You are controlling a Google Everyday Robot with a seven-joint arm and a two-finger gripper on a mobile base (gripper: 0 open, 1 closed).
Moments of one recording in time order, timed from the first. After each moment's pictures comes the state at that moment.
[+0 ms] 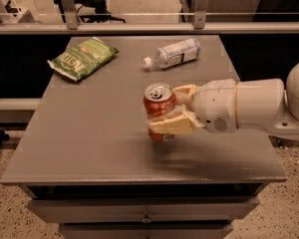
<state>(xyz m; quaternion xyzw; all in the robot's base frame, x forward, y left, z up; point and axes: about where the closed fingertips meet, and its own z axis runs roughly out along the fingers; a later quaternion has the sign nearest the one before) 0.455 -0.037 0.908 -0.49 0.67 0.28 0.48</state>
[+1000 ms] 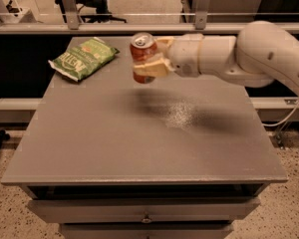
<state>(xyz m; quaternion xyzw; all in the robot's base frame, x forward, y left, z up) 0.614 -0.009 0.939 -0.49 0.61 0.25 0.57</state>
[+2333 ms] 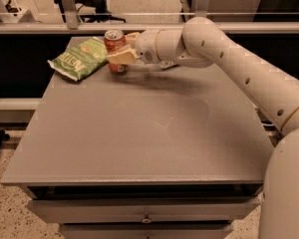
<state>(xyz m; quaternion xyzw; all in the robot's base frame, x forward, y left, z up) 0.739 0.072 0.895 -0.49 0.61 0.28 0.55</state>
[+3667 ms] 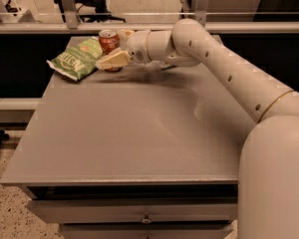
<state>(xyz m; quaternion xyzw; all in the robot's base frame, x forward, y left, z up) 0.757 0.103 0.884 -0.49 0.60 0.31 0.55</state>
